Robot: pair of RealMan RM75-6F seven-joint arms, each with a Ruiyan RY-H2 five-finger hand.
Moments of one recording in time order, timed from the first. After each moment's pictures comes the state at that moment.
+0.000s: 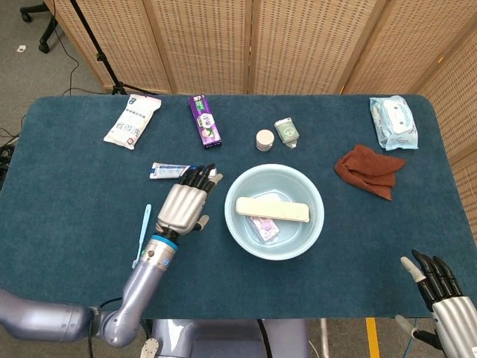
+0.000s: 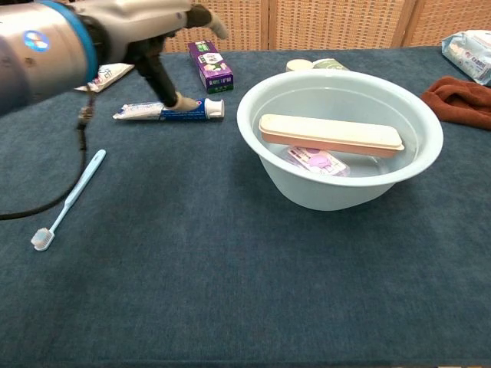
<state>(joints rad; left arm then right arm) -0.87 -1.55 -0.30 -1.97 0.76 1.29 0.90 -0.11 -0.99 -0.12 -1.71 -1.89 1.74 0.11</state>
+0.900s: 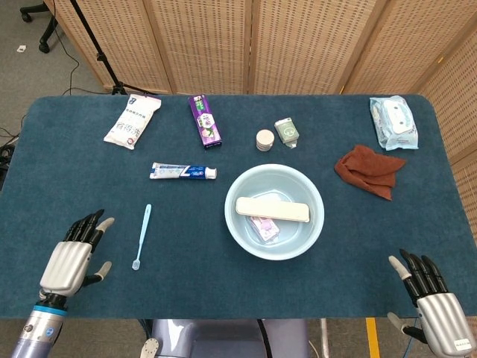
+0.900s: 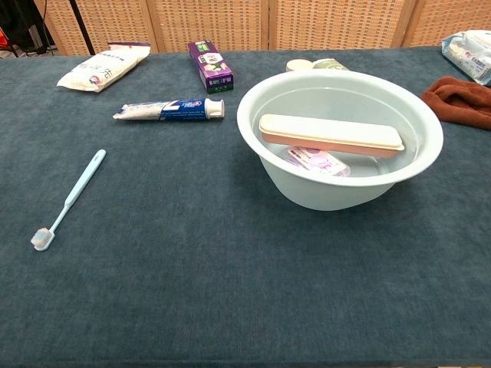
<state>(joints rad) -0.31 -1.19 0.17 -2.03 1.39 1.53 0.37 -0.09 -1.05 -0.11 -1.70 -1.86 1.68 0.00</state>
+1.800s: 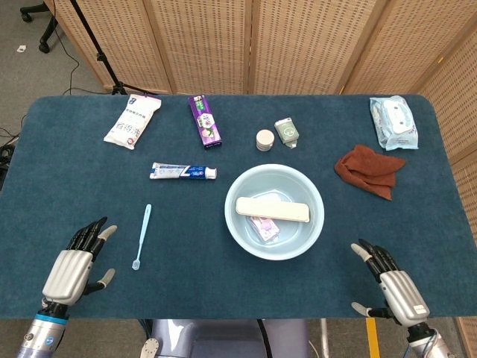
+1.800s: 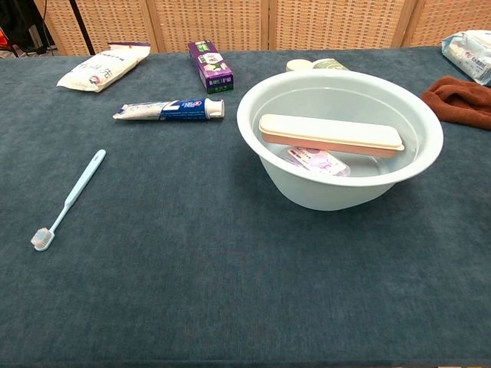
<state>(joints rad) -0.20 -1.24 0.13 -1.94 1.52 1.49 0.27 0.09 -1.09 -0.08 -1.78 -1.71 1.36 0.24</state>
